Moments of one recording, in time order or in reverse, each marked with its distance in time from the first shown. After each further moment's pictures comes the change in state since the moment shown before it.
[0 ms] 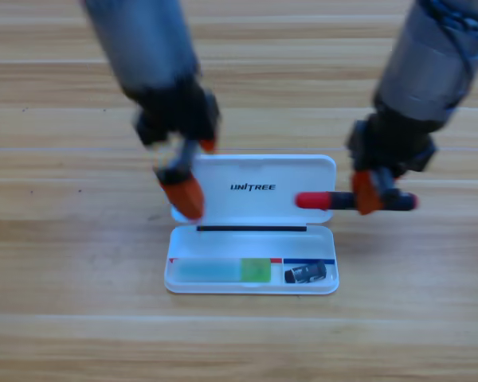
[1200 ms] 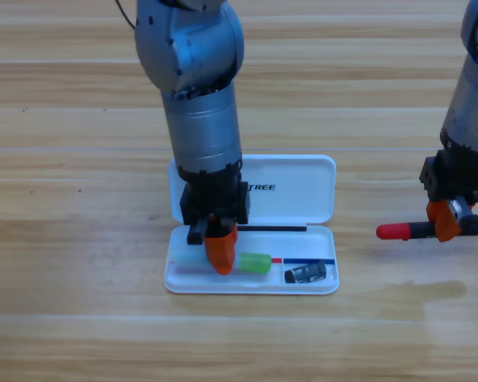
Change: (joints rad) arm 0 -0.008 0.321 -0.045 0.000 -0.090 0.013; arm 1 -0.189 -0.009 0.262 -0.094 -0.029 -0.179
